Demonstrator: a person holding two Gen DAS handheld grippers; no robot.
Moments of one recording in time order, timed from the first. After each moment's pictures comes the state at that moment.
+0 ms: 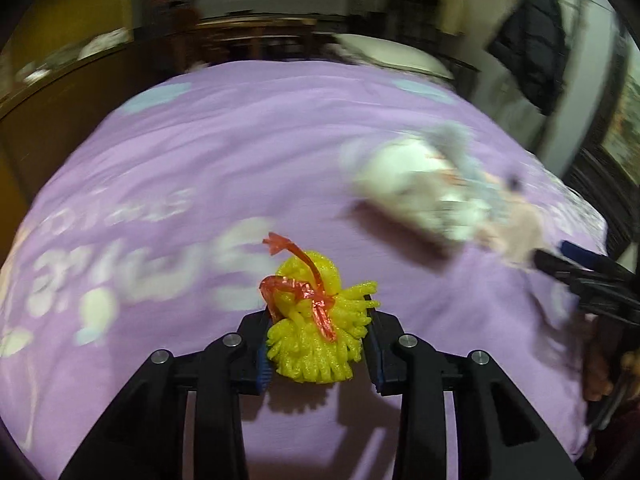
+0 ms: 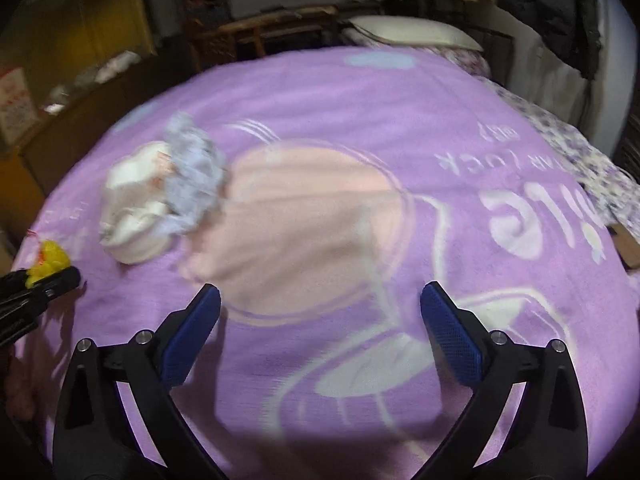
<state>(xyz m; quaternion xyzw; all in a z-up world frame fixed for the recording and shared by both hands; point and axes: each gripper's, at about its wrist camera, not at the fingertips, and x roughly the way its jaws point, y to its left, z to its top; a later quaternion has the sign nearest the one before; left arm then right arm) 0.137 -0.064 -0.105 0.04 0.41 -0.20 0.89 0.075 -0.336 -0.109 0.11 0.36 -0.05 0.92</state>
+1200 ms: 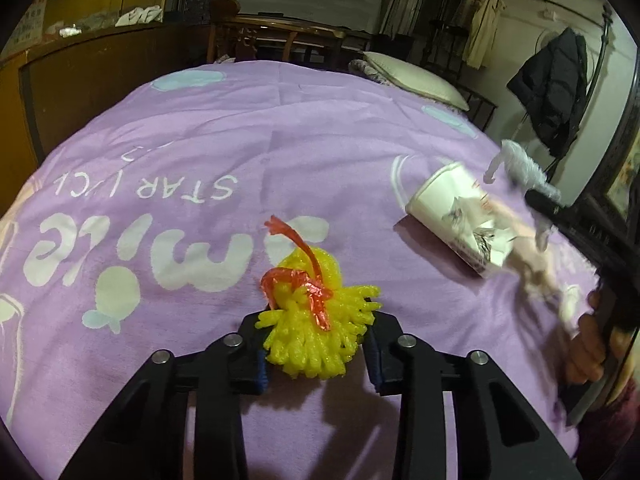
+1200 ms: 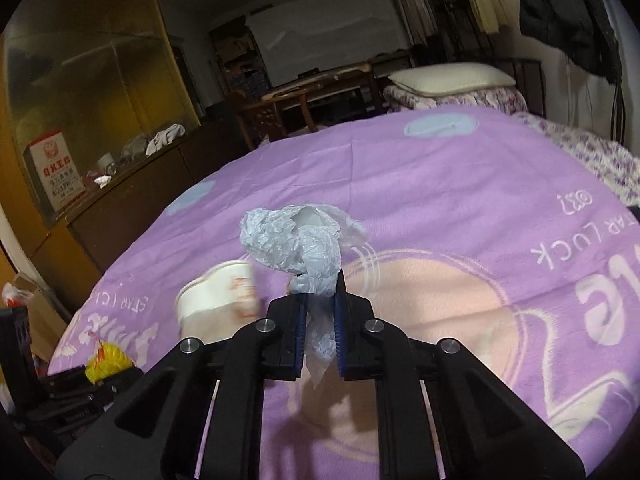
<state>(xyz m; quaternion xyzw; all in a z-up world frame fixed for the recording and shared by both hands) 0.141 -0.036 -0.108 -0.03 0.40 -0.20 0.89 0.117 -0.313 -0.077 0.17 0.25 -0.01 0.95</state>
